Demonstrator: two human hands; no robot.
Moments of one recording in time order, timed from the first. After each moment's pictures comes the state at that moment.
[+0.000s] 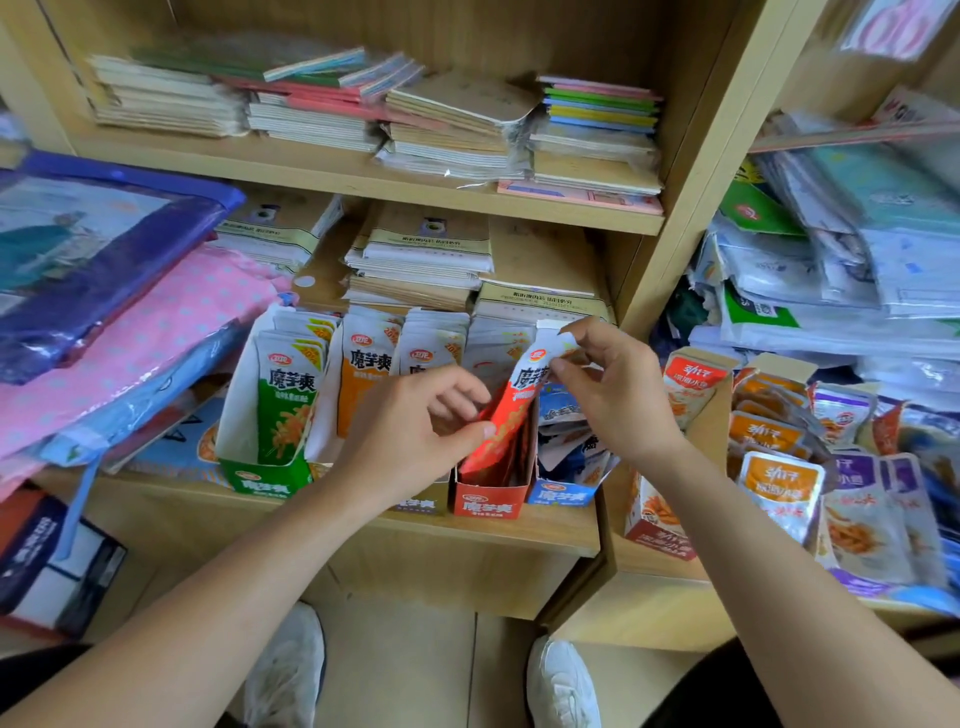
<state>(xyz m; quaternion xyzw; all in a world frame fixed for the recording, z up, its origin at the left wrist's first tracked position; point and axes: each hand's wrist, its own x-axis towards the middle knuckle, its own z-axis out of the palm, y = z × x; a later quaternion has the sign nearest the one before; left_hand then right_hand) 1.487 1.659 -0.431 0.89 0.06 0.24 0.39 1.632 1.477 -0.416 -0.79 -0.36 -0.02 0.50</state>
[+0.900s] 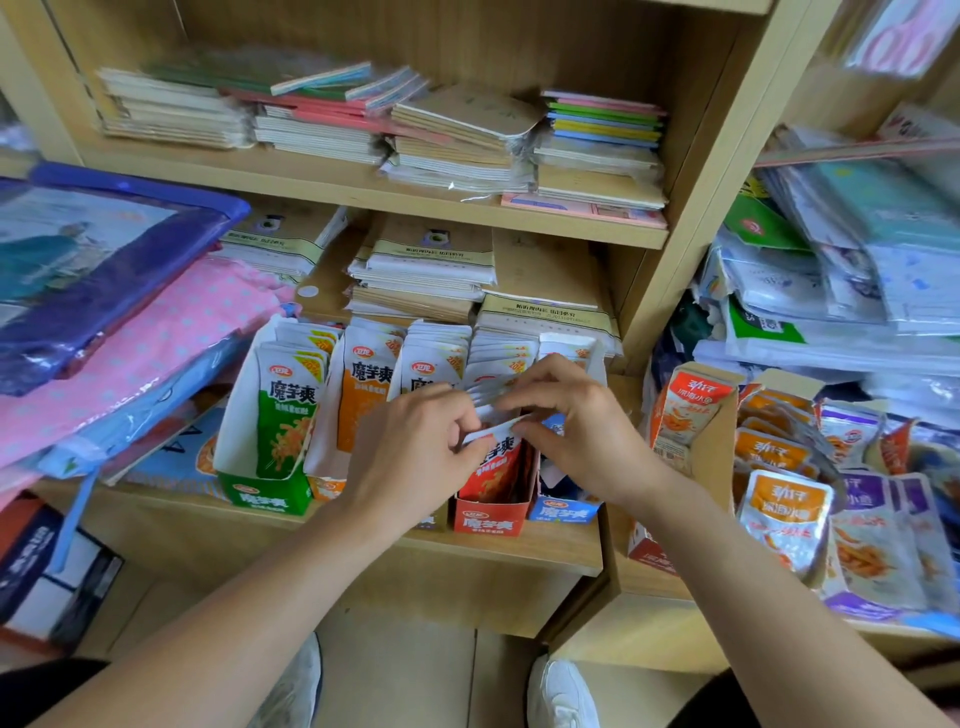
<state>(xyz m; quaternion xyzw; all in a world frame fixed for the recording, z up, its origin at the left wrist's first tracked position) 1.494 1.649 -0.433 0.93 0.09 0.28 0.23 1.618 1.486 -0.420 -0.78 -0.52 -0.02 0.35</state>
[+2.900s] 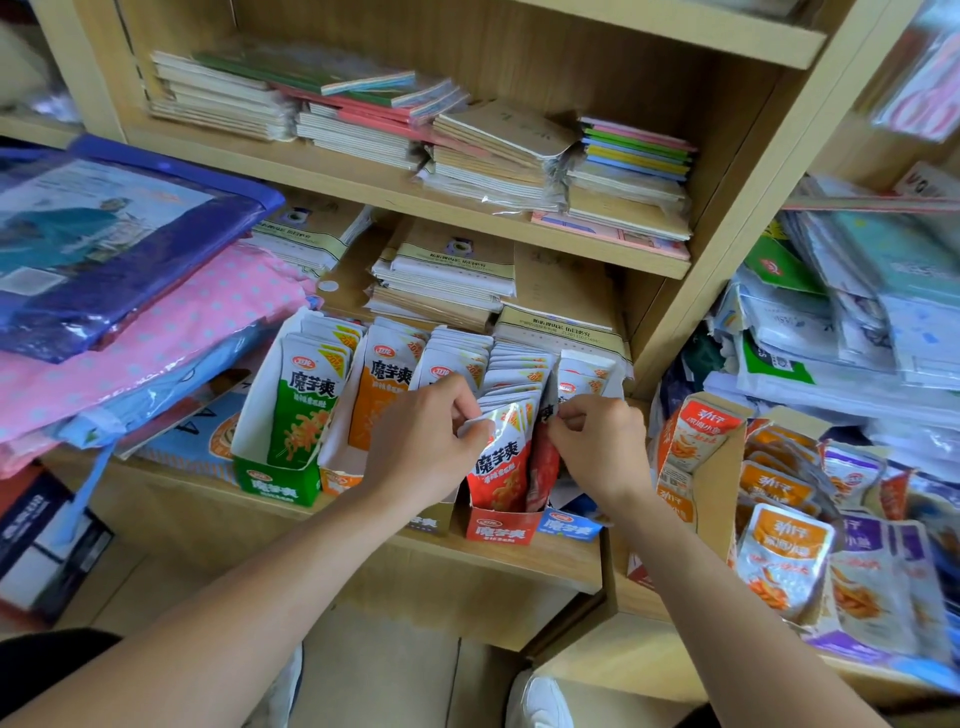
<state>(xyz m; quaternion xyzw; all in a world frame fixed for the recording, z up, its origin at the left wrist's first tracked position) 1.500 1.660 -0.438 0.89 0.17 0.25 0.35 1.624 1.504 -0.442 -0.90 -0.26 -0.07 0.33</state>
